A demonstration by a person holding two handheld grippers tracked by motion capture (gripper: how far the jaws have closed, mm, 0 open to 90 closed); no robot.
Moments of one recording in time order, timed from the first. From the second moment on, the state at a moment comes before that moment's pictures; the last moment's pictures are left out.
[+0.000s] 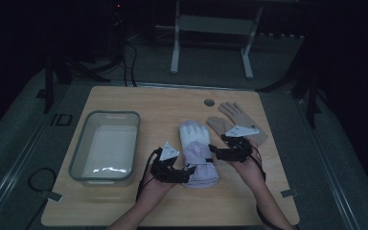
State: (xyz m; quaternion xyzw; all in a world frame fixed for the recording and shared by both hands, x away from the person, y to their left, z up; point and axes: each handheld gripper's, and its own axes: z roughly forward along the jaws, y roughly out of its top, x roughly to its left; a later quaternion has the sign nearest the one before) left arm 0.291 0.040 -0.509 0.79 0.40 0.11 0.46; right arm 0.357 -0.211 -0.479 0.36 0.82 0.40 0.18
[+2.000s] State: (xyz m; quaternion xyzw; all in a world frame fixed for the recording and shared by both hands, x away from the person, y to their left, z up) left arm 0.321 0.054 -0.490 0.84 0.39 -0.02 0.37; right arm 0.345 -0.161 -0.474 0.36 0.84 0.36 0.17
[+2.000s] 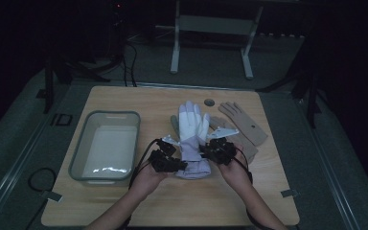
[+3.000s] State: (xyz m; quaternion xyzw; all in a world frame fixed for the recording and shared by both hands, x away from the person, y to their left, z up) left arm 0.315 0.192 -0.422 0.83 0.42 0.04 0.35; right arm 0.362 -0.027 -0.414 0.33 0.84 0.41 0.15
